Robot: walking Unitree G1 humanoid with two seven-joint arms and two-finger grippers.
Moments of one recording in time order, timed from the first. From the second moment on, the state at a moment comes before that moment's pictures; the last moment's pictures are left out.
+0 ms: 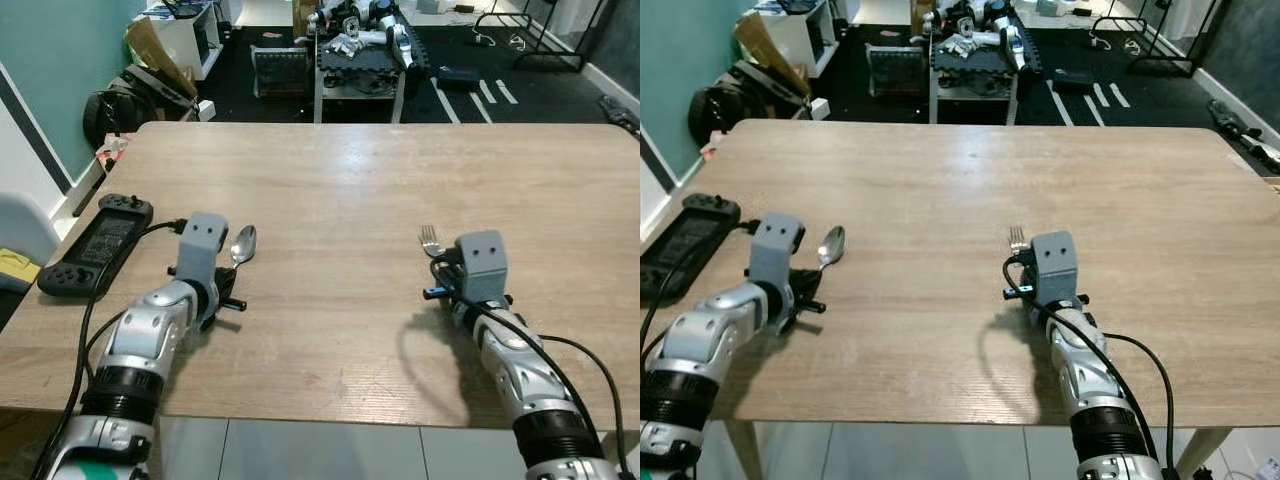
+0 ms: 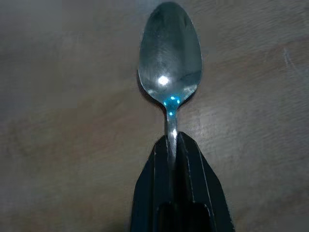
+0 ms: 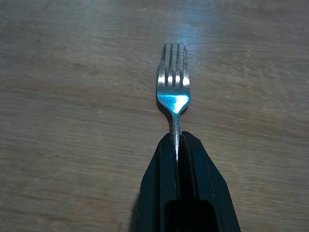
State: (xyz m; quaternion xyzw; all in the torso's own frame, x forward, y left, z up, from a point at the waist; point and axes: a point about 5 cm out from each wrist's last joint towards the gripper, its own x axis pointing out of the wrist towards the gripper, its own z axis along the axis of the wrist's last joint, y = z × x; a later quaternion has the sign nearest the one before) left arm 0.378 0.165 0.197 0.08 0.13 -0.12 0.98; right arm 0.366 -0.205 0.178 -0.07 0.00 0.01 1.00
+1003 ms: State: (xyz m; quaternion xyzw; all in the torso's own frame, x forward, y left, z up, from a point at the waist) left arm 0.401 0.158 0.201 0.01 0.13 -0.06 0.99; right arm 0.362 -0.200 0.196 -0.07 -0.07 0.00 1.00
